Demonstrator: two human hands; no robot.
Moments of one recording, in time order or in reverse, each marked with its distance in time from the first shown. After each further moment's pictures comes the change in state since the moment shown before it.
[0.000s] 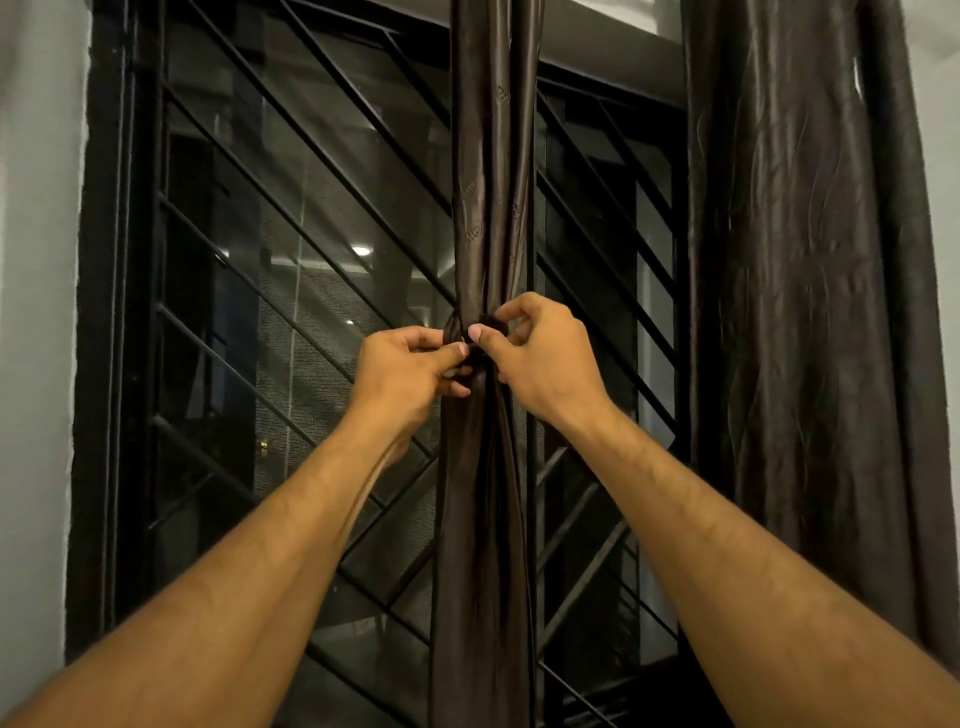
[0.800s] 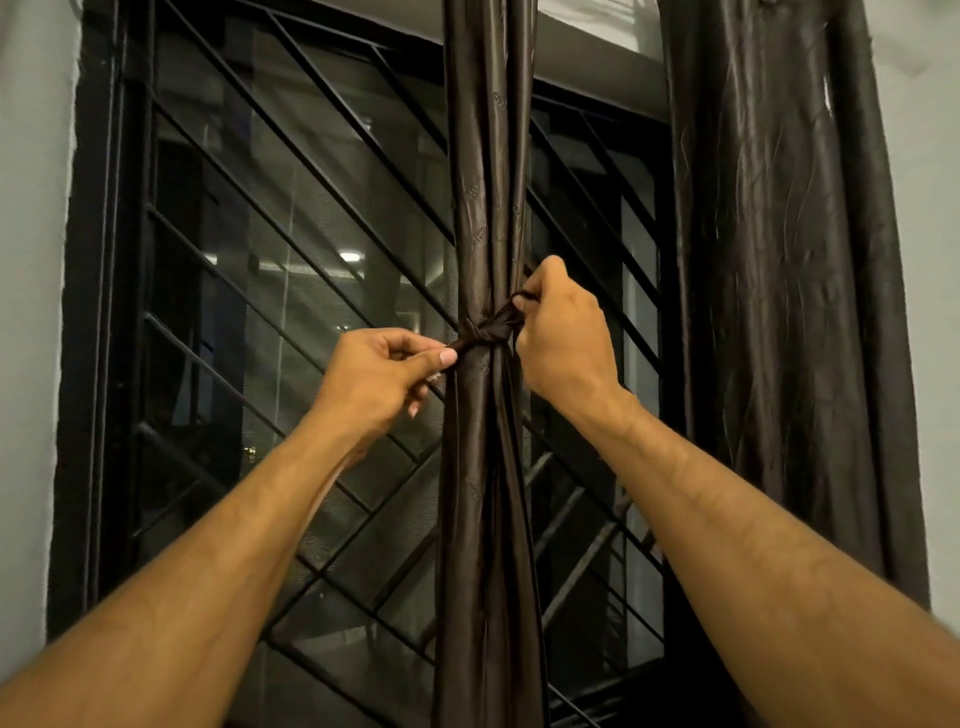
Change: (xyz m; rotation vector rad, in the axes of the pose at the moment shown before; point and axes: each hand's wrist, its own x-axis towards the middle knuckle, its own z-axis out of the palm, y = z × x) left_hand -0.003 0.012 -0.017 0.141 -0.109 0.034; right_hand 0.016 0.001 -0.030 -0.207 0.143 -0.171
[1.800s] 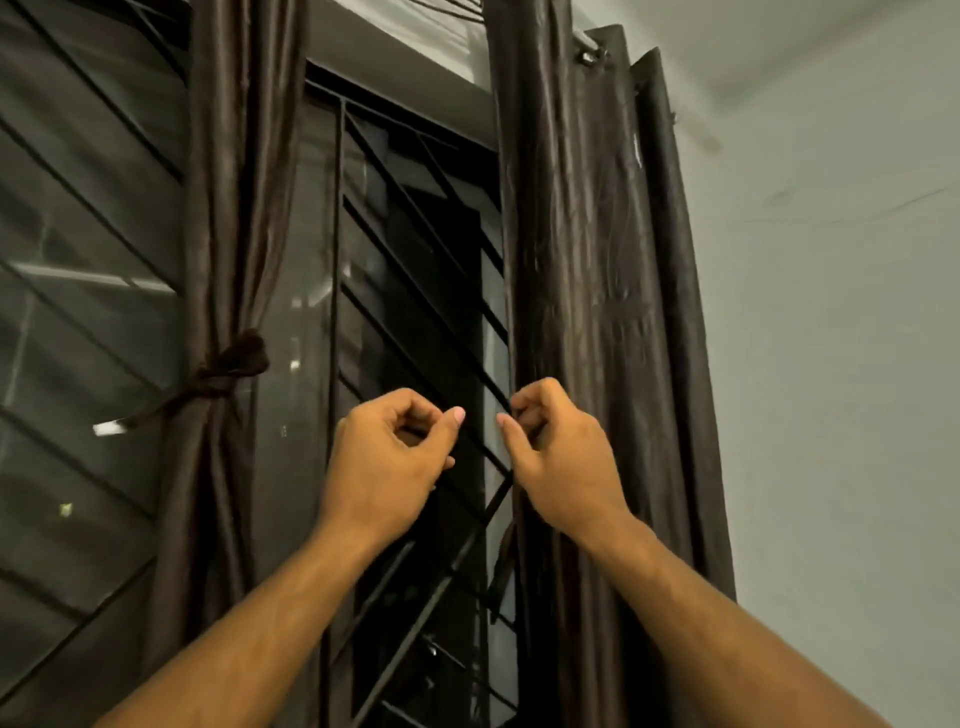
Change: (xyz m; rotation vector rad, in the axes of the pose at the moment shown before) left_hand 0.000 -0.035 0.229 0.034 -0.019 0.282; right_hand -0.043 0.199 -0.110 -0.105 0.040 -0.002
